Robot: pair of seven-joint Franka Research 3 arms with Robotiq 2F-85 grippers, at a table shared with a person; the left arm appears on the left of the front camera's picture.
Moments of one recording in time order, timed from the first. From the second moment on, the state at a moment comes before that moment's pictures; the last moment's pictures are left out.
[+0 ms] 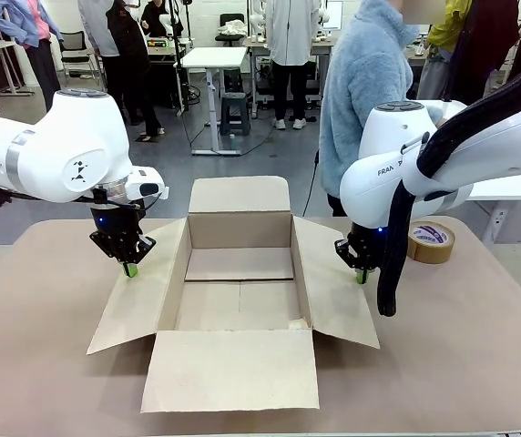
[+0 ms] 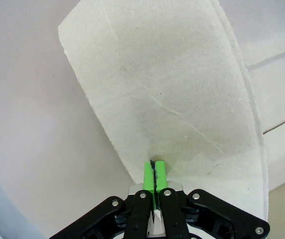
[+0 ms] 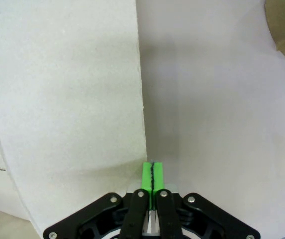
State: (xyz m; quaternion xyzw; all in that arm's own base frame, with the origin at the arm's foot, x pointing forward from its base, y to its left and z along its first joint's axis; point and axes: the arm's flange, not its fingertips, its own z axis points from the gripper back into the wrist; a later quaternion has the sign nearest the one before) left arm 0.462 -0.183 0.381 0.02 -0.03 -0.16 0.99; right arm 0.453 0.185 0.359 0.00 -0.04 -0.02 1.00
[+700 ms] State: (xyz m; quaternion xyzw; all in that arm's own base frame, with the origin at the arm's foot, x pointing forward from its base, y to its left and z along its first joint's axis) left arm 0.462 -0.183 0.381 0.02 -0.03 -0.16 0.99; right arm 0.453 0.185 0.359 0.00 -0.04 -0.02 1.00
